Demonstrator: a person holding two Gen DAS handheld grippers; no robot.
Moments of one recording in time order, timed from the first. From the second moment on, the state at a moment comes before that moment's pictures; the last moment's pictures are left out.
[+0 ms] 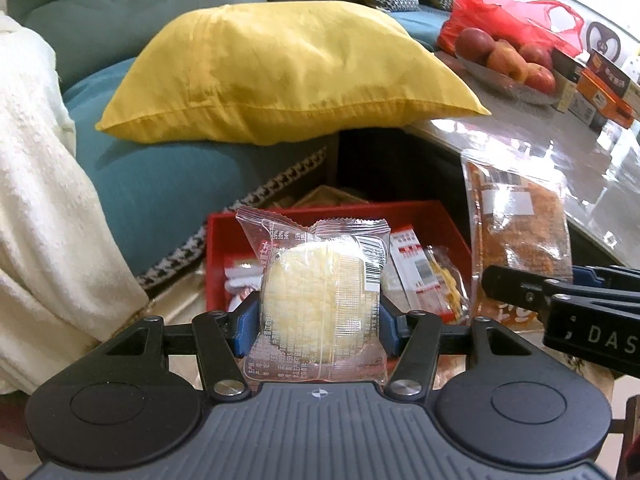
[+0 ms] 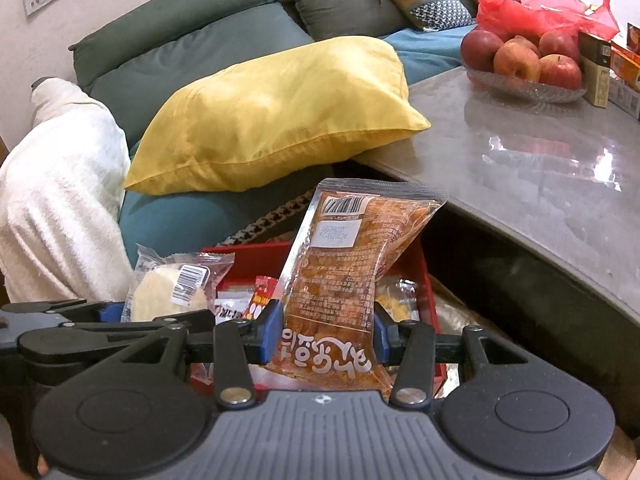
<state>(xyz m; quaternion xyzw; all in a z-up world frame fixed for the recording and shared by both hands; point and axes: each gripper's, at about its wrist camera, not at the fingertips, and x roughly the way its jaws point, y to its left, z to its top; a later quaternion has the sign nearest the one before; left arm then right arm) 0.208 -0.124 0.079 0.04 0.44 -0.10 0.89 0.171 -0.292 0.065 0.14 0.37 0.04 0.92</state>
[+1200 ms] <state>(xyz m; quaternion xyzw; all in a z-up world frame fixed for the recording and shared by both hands) 0.237 -0.130 0.079 0.04 0.44 -0.08 0.89 0.201 -0.295 0.070 0.13 0.36 0.04 0.92</state>
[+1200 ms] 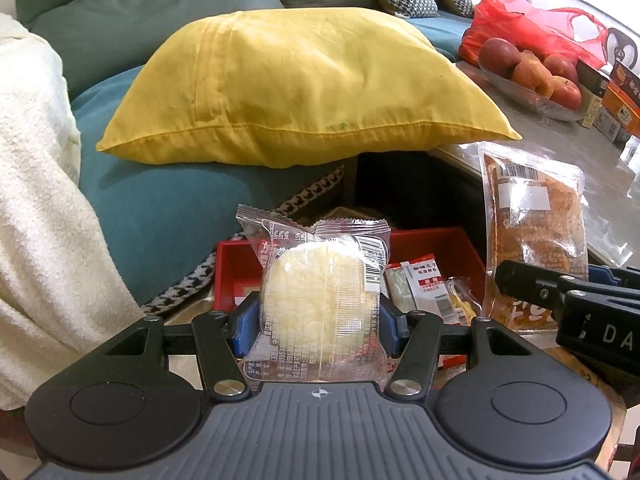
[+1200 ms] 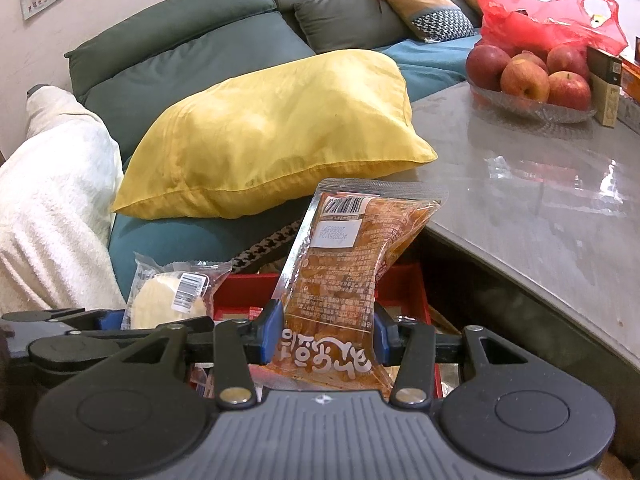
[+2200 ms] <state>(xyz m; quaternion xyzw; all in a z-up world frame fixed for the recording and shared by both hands) 0.257 -0.139 0.065 0.05 0.45 -0.06 0.89 0.224 -0.299 0.055 0.13 0.39 0.03 0.91</state>
